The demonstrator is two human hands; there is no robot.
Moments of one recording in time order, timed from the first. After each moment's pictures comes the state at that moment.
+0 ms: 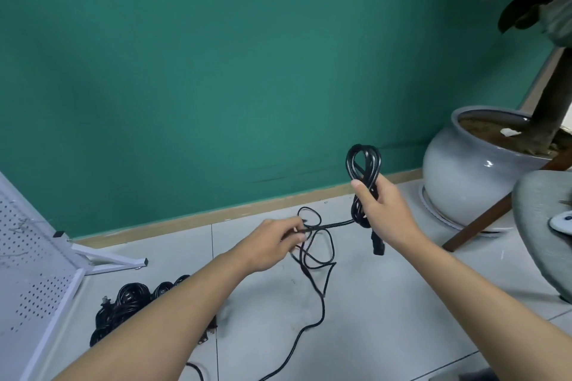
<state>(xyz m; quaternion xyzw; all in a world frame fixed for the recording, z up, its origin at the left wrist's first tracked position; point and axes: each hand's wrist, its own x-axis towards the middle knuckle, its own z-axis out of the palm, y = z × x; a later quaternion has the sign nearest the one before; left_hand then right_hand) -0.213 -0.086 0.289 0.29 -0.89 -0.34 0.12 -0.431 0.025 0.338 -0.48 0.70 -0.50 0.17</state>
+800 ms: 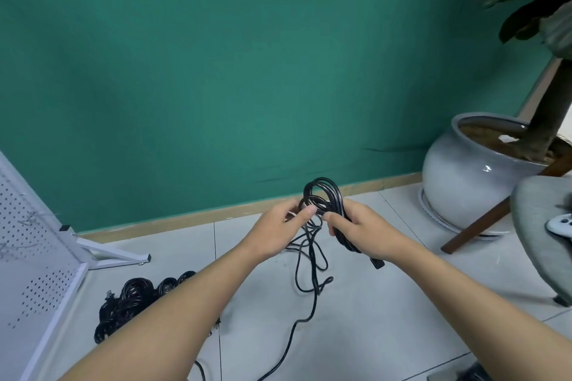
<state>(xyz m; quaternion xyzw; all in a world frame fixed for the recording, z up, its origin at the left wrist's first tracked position) -0.210 -0.073 0.312 0.33 -0.78 -0.47 0.24 -0.384 0.034 0.348 -0.60 0.67 -0.33 0.28</state>
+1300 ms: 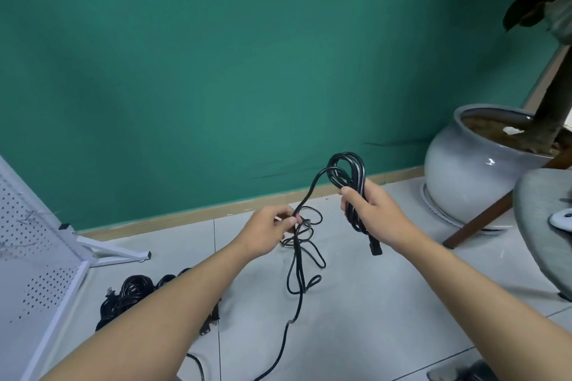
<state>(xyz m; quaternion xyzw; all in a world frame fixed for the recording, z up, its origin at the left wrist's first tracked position) -0.211 -0.091 0.286 0.38 -0.78 -0.45 0.19 -0.412 0.032 0.345 -0.48 0.68 -0.47 0.30</state>
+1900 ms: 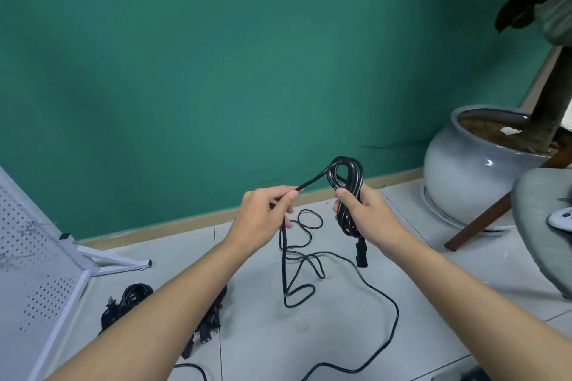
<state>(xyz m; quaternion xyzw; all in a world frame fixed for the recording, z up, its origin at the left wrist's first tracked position) -0.212 -0.073 0.340 0.36 -0.78 -0.39 0.34 -0.405 0.025 0.342 -0.42 0.69 -0.51 0.31</state>
